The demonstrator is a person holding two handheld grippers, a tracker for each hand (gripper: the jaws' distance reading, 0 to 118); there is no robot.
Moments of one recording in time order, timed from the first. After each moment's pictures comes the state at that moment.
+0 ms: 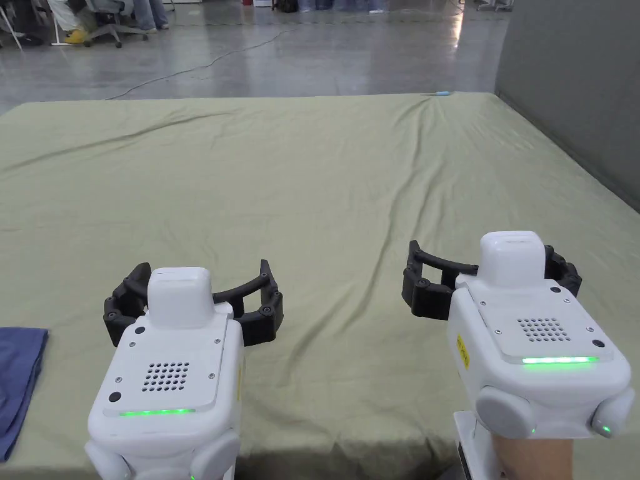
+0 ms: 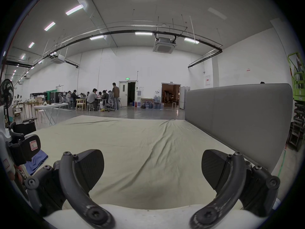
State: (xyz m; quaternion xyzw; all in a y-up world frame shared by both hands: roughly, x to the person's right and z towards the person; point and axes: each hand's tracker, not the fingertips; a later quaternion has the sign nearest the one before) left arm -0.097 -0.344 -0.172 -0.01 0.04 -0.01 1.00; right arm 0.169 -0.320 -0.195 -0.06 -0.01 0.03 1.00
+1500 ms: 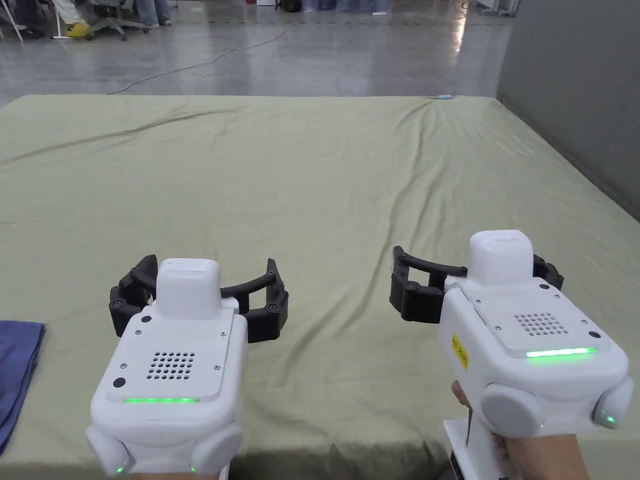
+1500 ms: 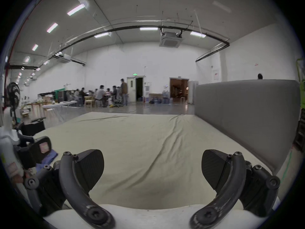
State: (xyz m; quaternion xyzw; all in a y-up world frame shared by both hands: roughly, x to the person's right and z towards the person) left arm -0.097 -0.341 -0.175 -0.03 0.03 -0.03 1.00; right arm 0.164 -0.313 -0.199 -0.09 0.06 0.01 0.99
